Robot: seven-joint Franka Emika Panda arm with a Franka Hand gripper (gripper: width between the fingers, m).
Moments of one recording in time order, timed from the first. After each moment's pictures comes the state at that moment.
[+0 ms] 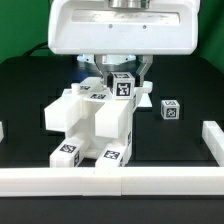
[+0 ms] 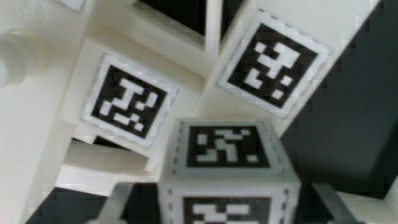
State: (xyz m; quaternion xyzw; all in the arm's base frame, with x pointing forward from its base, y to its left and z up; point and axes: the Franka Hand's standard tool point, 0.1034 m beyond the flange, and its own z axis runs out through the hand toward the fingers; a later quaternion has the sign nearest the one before) arm 0.598 -0.009 0.118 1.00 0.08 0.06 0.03
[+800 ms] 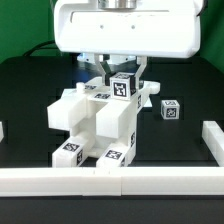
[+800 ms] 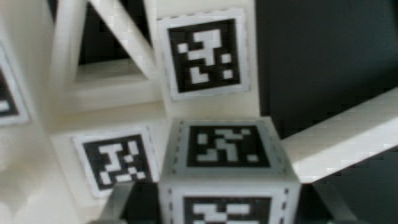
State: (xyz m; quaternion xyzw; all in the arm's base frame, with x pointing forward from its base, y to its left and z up) arm 0.598 -0.009 0.117 0.95 -0.30 0.06 -0.02
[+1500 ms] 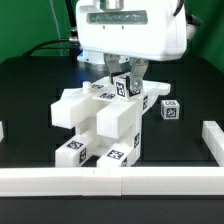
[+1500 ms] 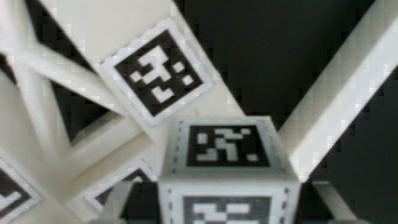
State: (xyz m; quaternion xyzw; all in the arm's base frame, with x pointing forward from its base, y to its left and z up) arm 0.598 -0.004 0.117 0.85 -0.52 0.05 -0.05
